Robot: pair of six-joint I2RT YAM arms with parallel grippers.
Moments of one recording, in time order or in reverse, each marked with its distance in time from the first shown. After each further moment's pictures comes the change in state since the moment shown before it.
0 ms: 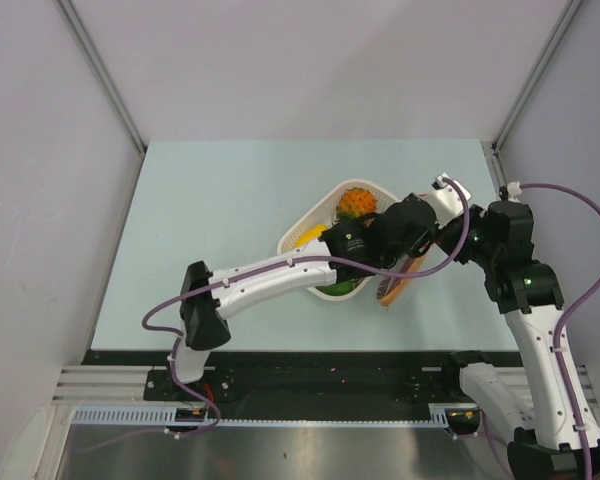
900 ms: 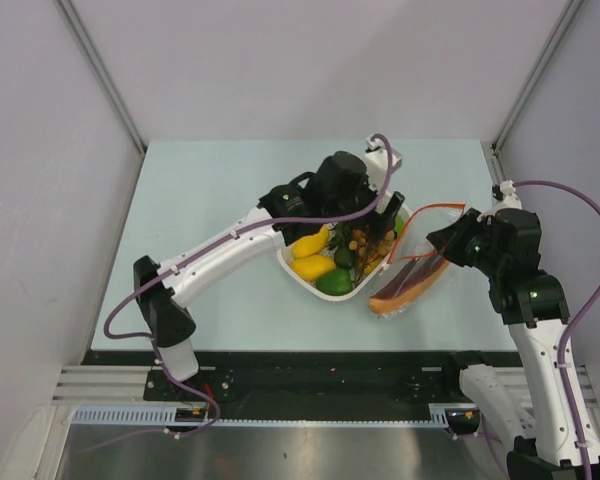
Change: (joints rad) left arm 0.222 -0.175 -0.075 -0.226 0.393 -0.170; right arm 0.006 -0.063 -0.006 0.010 -0.064 -0.265
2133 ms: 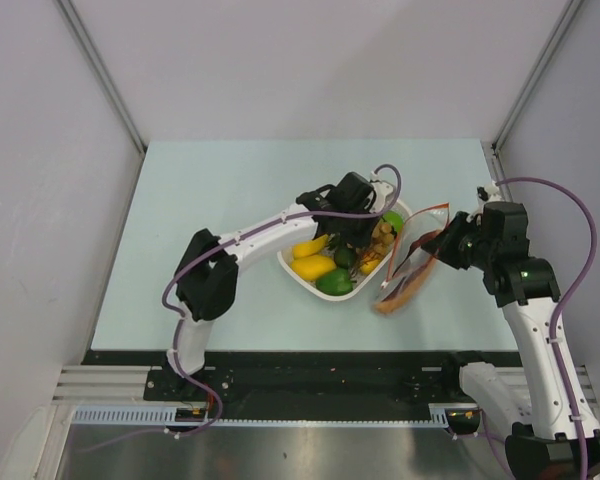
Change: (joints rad) left arm 0.148 0.264 -0.142 0.051 0.231 -0.036; right arm -0.023 0.092 0.000 -0.090 -0.052 -0.039
